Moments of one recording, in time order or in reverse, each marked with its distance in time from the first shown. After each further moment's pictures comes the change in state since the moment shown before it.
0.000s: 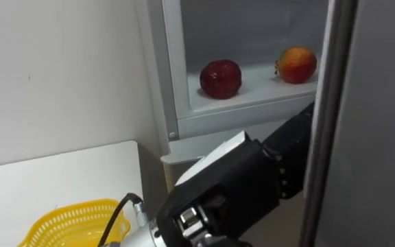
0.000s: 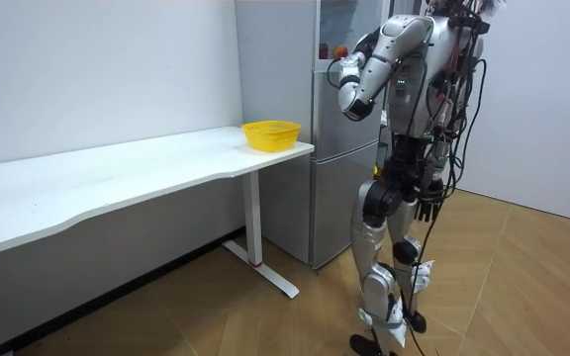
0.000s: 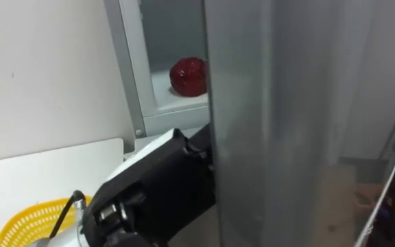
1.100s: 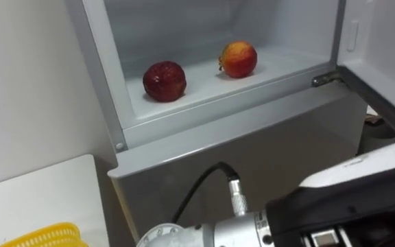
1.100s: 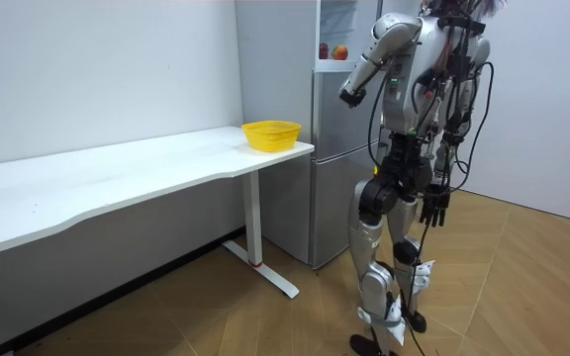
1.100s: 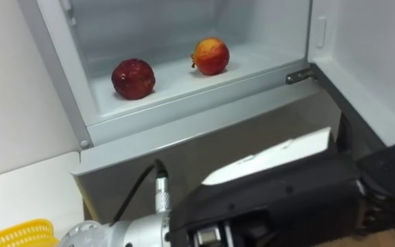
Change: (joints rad) left arm -0.264 -0.158 -0.209 0.050 0.113 0.006 -0.028; right arm -0.041 -0.017 0.063 0.002 0.034 0.003 -0.049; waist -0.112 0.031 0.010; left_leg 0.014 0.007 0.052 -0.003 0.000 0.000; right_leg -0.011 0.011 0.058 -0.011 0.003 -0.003
